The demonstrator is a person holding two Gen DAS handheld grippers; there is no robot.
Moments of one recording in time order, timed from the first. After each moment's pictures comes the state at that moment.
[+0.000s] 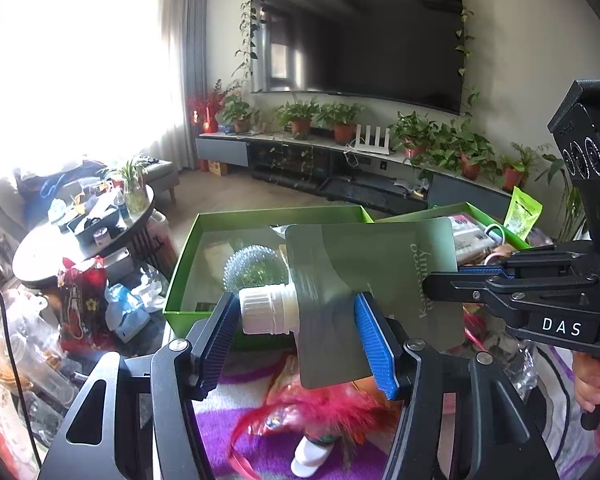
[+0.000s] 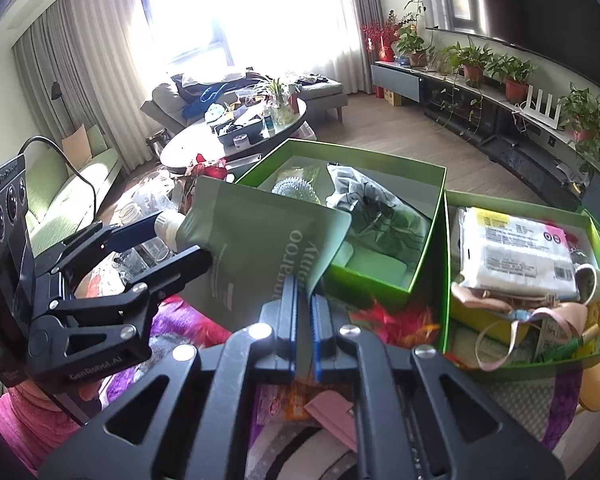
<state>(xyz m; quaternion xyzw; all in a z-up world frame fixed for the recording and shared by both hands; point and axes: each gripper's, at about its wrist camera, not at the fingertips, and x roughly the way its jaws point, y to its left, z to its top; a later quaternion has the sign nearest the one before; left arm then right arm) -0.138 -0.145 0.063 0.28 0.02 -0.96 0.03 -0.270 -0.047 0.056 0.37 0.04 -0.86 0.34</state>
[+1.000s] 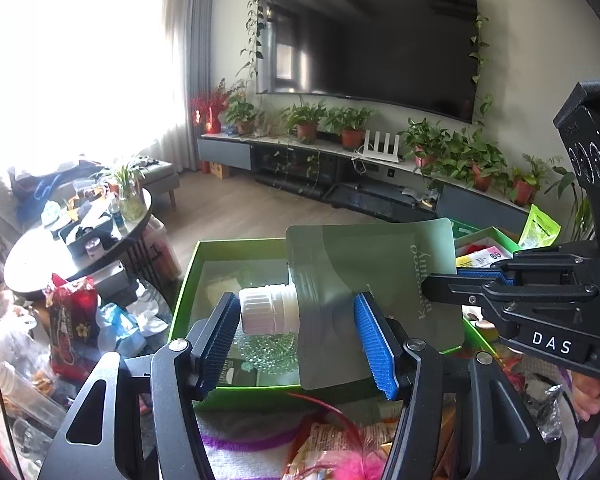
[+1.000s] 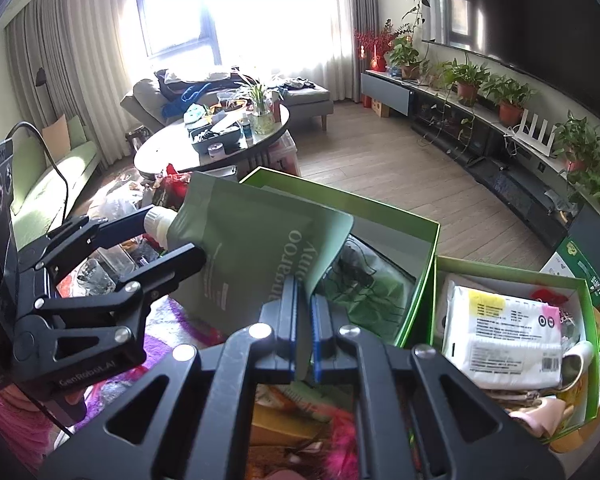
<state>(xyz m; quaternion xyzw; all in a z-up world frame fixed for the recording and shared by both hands) -0.208 -0.172 0.063 0.28 0.03 -0.96 0.03 -0.334 -0.076 0.064 0.36 0.08 -0.88 0.31</state>
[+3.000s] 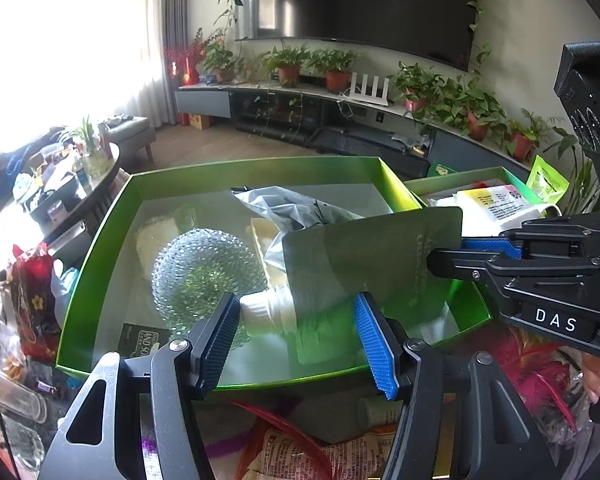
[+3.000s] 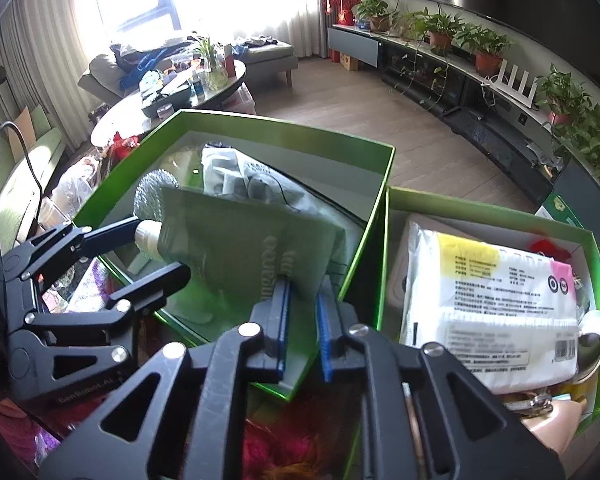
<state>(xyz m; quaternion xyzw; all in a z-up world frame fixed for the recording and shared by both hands) -0.263 -0.144 -0.008 0.37 0.02 -0.93 0.00 -0.381 -0.051 0.007 0.43 0.09 -0.86 0.26</state>
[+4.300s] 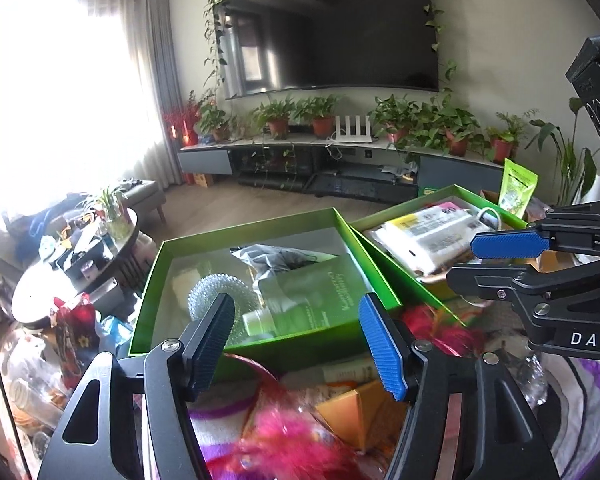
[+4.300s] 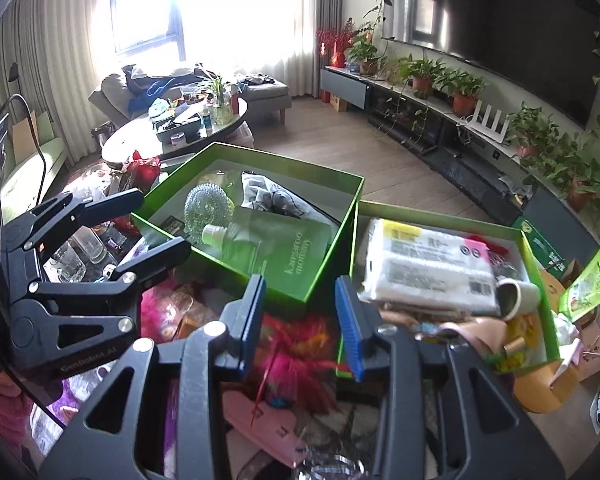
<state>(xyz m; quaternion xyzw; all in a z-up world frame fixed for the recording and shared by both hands) -0.173 -0.099 0.060 0.29 -0.05 -0.96 0.00 -0.274 -0.013 0.068 0.36 0.10 -0.90 0.24</state>
